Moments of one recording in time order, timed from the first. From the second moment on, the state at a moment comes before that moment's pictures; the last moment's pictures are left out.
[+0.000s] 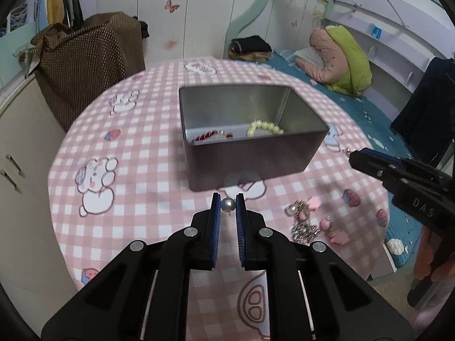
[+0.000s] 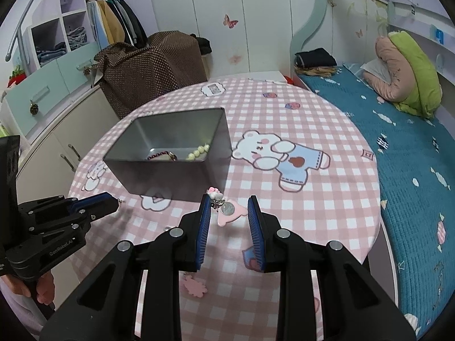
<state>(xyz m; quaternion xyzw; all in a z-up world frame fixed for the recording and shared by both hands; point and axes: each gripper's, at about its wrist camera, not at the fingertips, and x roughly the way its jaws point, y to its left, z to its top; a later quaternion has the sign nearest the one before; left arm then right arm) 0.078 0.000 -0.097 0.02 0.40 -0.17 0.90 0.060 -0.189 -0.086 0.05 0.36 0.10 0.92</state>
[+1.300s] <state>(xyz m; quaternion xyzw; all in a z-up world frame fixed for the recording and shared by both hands) 0.151 -0.016 -0.054 -0.01 0.35 -0.19 0.92 0.136 -0.150 -0.051 0.03 0.34 0.15 0.93</state>
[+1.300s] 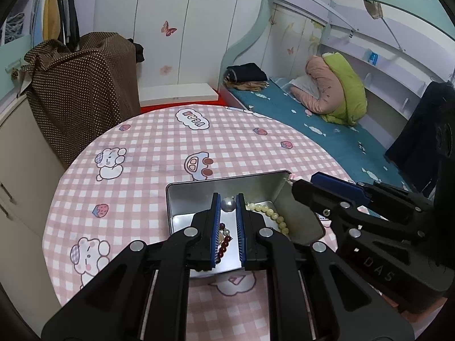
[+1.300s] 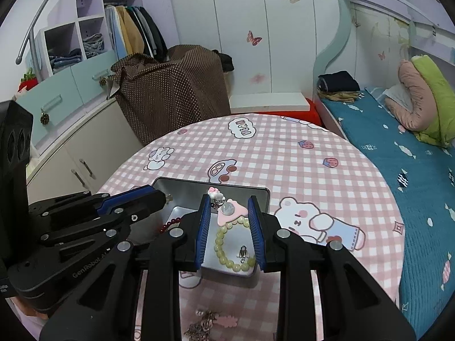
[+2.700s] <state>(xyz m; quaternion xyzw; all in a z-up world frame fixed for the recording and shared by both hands) 0.138 -0.001 -0.053 -0.01 0.37 -0.15 0.92 0.122 -0.180 -0.045 0.05 0.34 0.09 0.93</state>
